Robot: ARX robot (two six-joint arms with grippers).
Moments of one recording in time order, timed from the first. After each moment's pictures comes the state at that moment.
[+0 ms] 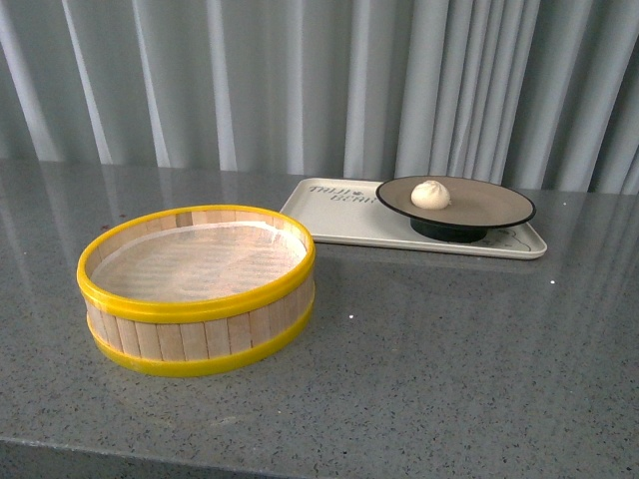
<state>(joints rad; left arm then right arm) 0.00 0.00 0.03 0.00 0.00 0.00 0.00 0.00 0.01 0.00 0.00 0.00</state>
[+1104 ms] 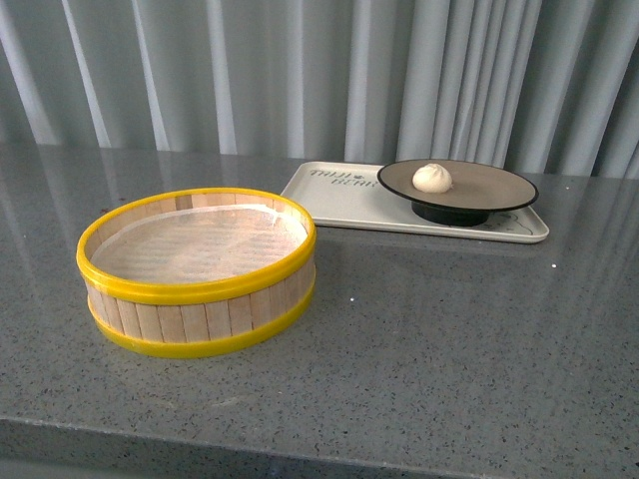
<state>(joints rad) 0.00 0.00 0.03 0.00 0.00 0.00 0.00 0.00 0.01 0.00 0.00 0.00</state>
